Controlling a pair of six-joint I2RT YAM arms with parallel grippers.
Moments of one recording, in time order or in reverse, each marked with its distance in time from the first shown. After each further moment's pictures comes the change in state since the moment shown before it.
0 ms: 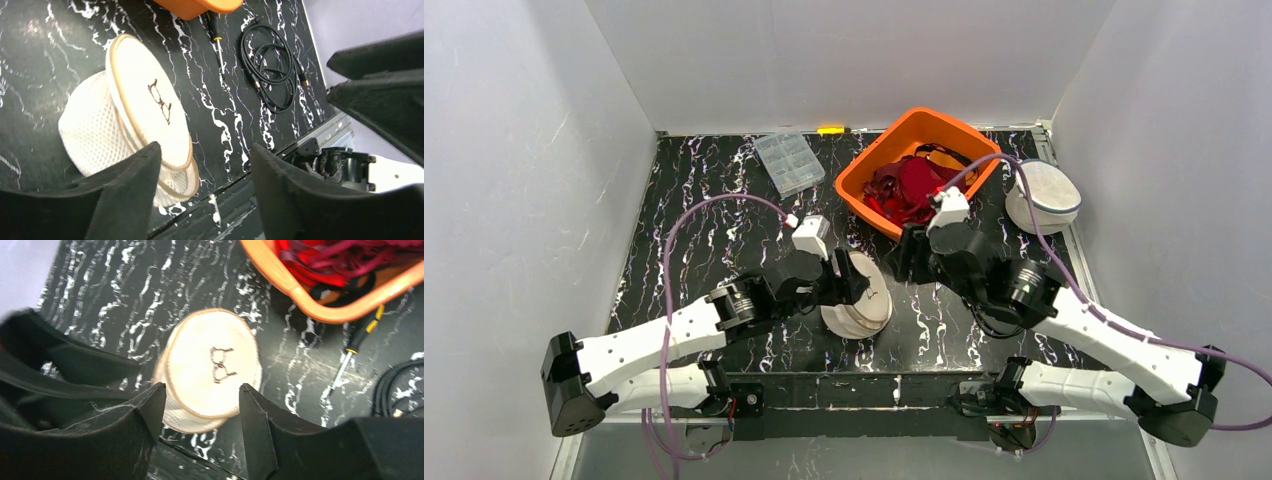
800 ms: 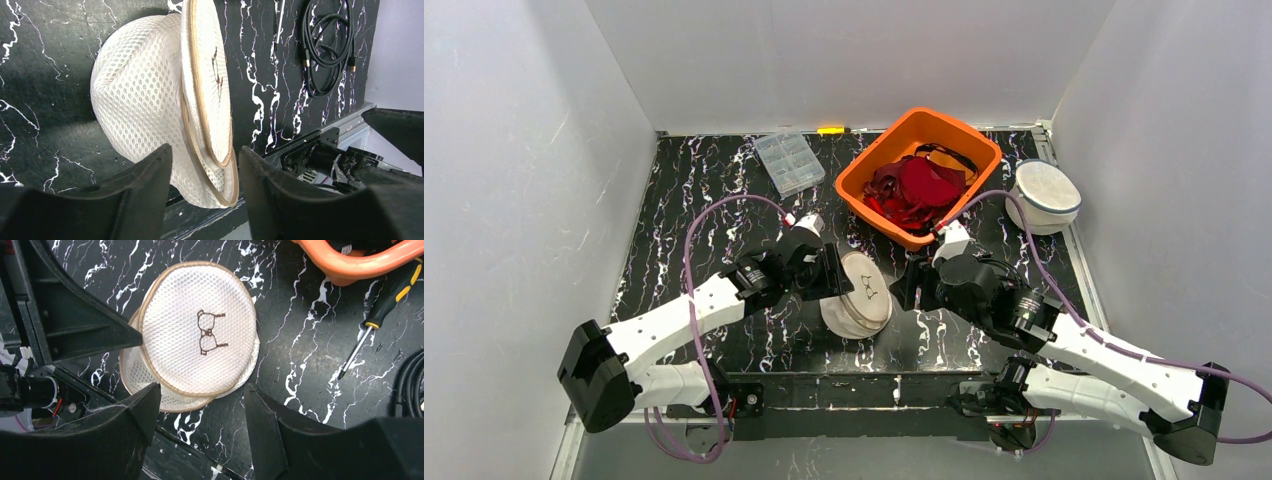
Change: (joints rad) left arm 0.225 0.123 0.030 -0.193 0.280 -0.077; right arm 0.000 -0.201 -0.346 0.141 -0.064 -0.025
